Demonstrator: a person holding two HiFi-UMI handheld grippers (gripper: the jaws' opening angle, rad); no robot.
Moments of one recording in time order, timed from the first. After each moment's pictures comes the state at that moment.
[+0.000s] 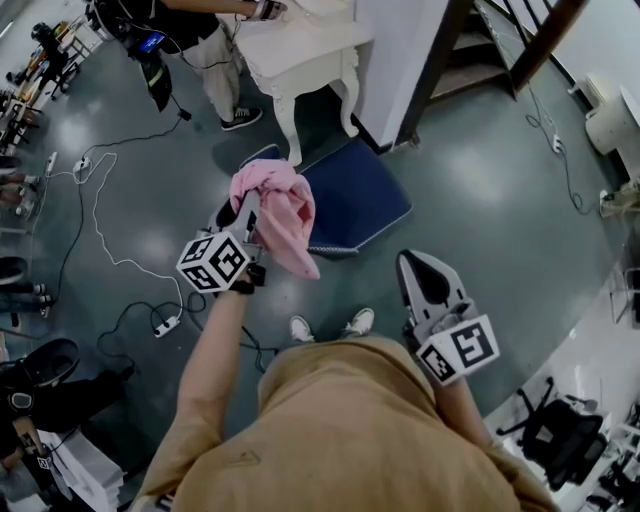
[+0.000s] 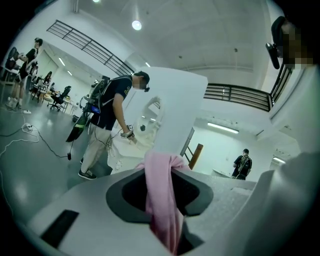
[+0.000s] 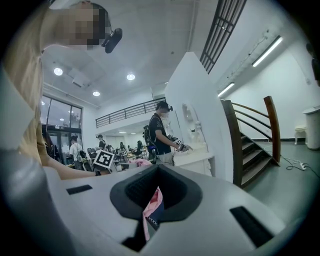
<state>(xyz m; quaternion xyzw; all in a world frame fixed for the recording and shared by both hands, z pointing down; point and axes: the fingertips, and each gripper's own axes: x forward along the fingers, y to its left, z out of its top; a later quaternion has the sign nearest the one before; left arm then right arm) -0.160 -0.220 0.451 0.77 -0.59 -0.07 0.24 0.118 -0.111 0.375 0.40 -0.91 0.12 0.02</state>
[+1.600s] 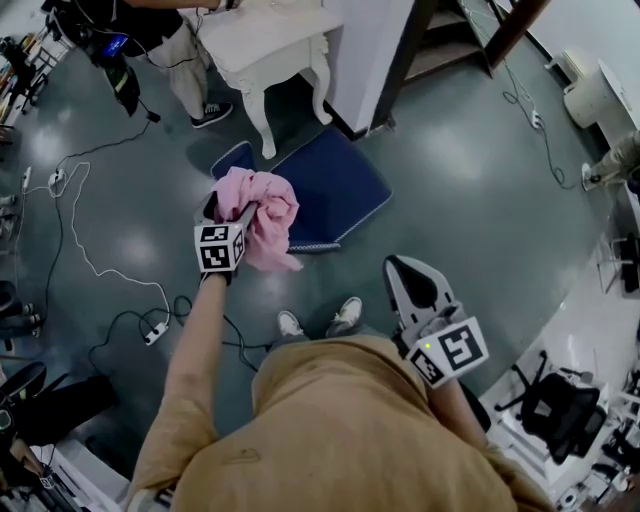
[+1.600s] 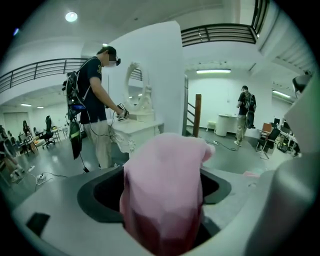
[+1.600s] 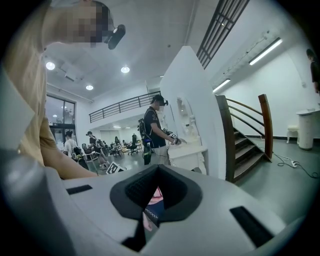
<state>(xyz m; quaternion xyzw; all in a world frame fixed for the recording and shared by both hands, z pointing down) -0.170 -0.264 0.609 0.76 -0.58 0.22 0.17 0.128 -0.113 0.403 0.43 -0.89 0.14 0.05</state>
